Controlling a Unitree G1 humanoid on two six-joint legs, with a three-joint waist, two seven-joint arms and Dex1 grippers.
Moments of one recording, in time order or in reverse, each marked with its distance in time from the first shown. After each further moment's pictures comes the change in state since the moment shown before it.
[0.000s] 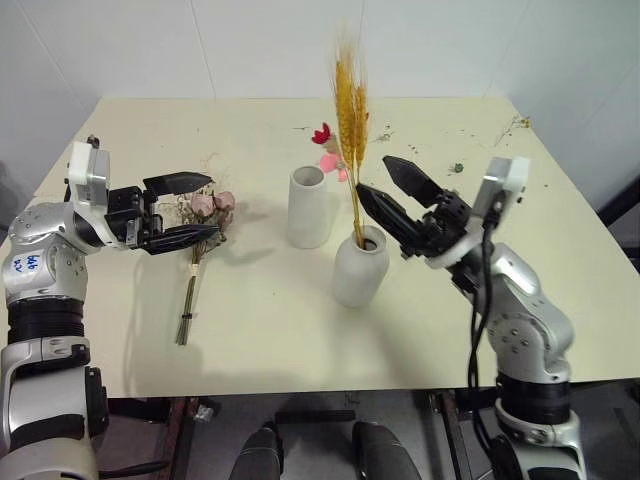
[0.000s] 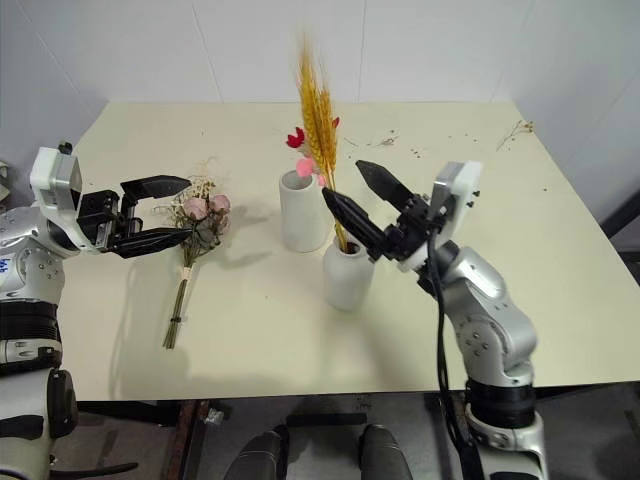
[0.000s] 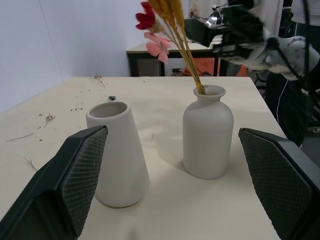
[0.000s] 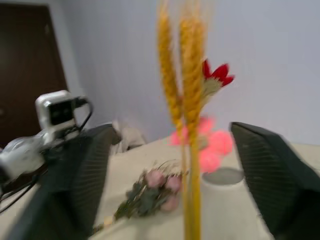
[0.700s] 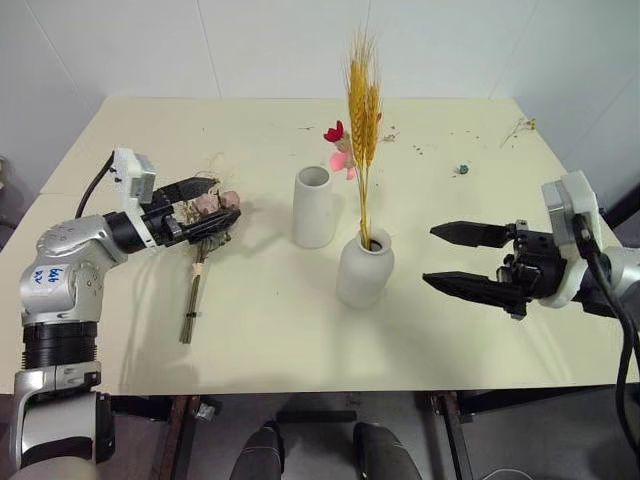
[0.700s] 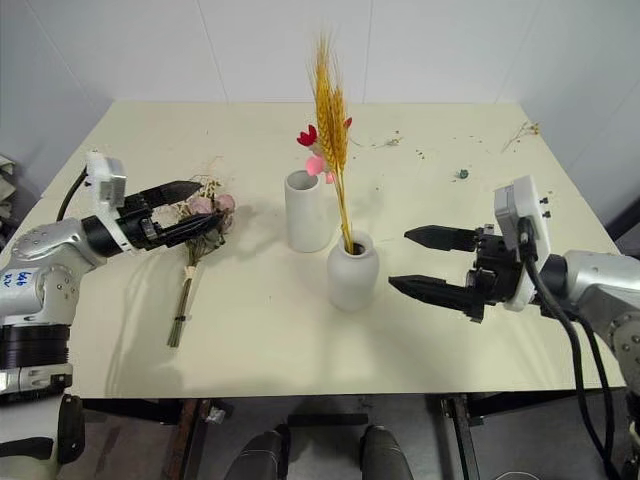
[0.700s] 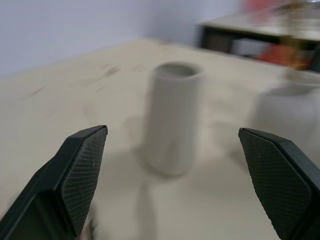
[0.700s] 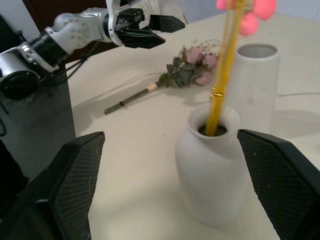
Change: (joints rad) left arm 0.203 -0.061 0.022 -0.450 0.070 0.374 0.686; right arm 0.061 -0.602 -0.152 0.100 0.212 0.312 0.385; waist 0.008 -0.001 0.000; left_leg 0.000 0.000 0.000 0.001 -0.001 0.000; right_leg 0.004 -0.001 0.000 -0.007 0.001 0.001
